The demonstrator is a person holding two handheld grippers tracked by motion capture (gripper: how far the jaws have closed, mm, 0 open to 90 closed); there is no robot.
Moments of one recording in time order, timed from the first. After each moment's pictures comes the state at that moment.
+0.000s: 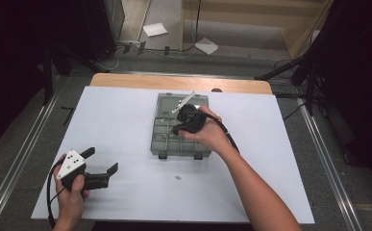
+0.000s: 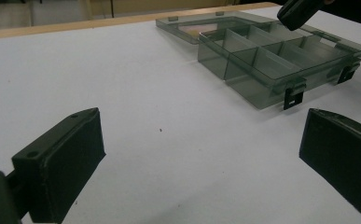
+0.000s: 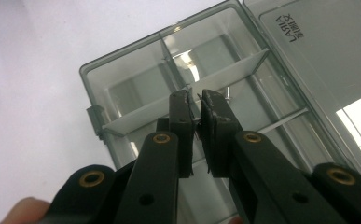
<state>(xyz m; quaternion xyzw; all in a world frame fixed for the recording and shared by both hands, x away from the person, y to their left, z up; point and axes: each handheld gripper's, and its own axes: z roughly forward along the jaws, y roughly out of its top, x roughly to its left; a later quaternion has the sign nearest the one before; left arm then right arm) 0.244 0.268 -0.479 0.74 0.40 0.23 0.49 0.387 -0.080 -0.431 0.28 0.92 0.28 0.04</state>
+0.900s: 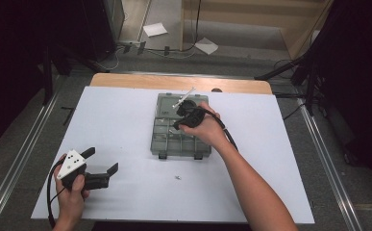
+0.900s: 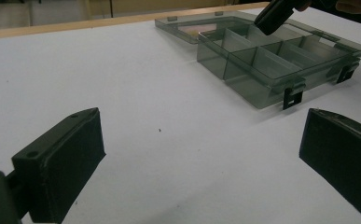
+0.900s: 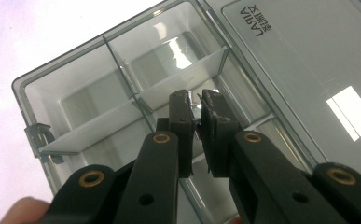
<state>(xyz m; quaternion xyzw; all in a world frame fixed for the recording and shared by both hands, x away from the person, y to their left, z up) 0.244 0.267 -0.480 0.74 0.40 0.23 0.49 0.415 -0.081 -0.447 0.31 0.91 0.27 0.05</state>
